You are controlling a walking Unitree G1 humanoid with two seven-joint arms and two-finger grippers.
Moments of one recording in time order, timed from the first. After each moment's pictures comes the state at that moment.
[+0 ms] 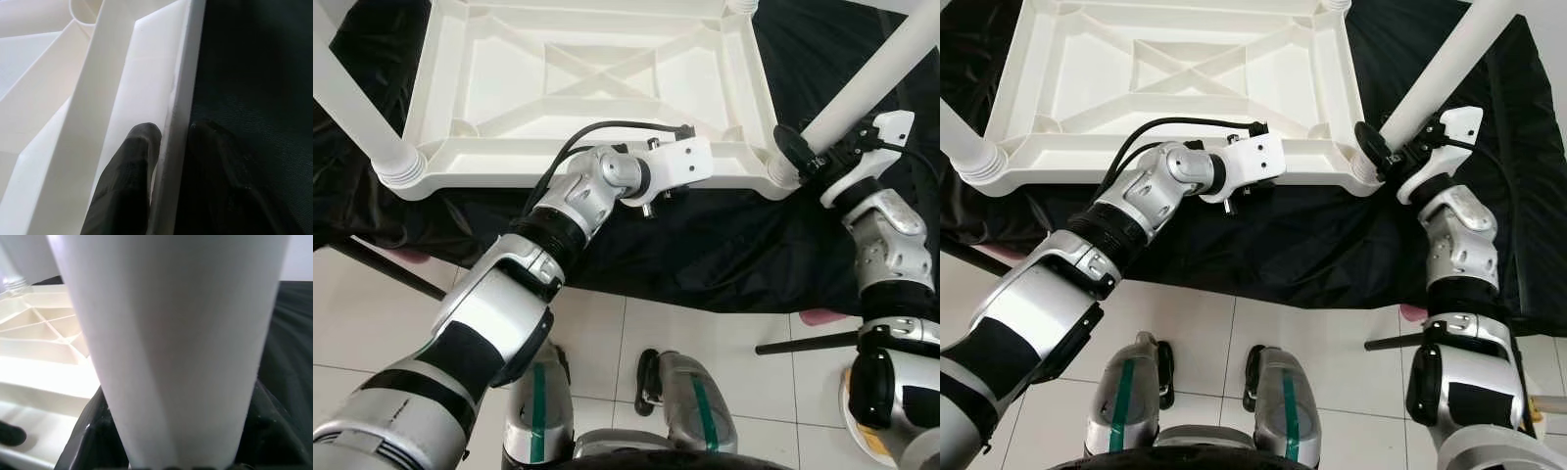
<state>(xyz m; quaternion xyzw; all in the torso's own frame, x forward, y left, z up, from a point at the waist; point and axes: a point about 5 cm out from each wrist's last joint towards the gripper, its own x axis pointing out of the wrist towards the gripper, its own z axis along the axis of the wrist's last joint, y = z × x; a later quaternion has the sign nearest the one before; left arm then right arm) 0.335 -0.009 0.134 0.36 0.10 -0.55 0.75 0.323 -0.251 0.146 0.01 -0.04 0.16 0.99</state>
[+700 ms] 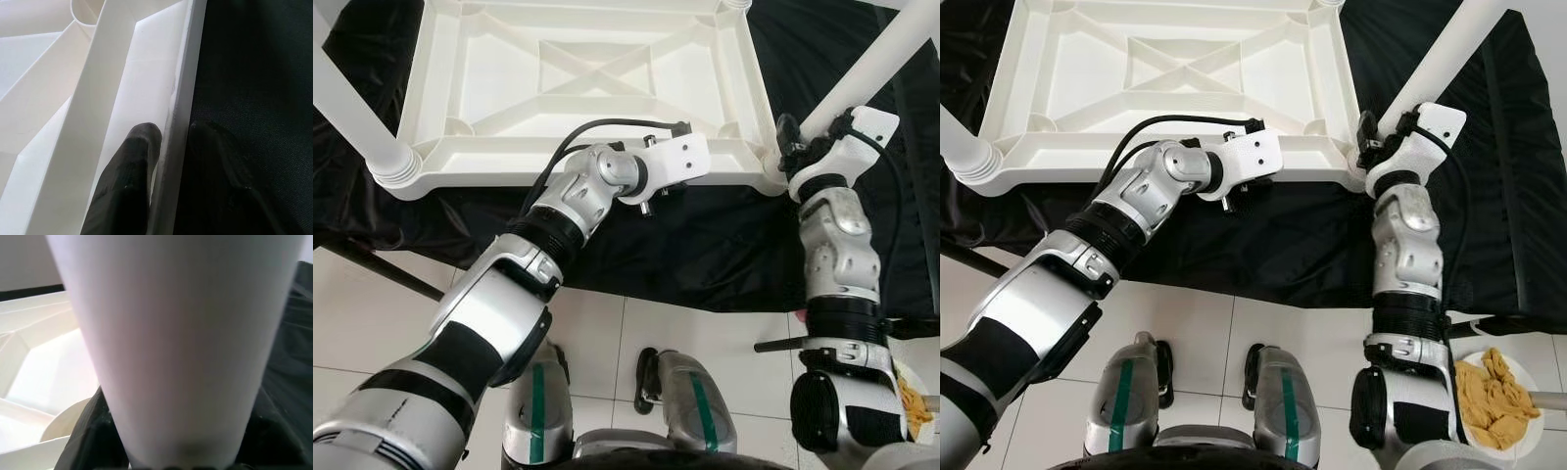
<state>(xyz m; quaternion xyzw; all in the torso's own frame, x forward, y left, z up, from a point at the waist) 0.335 -0.010 0.135 0.36 0.10 -0.55 0.75 0.316 -0.214 0.153 0.05 -0.03 -0.10 0.99</state>
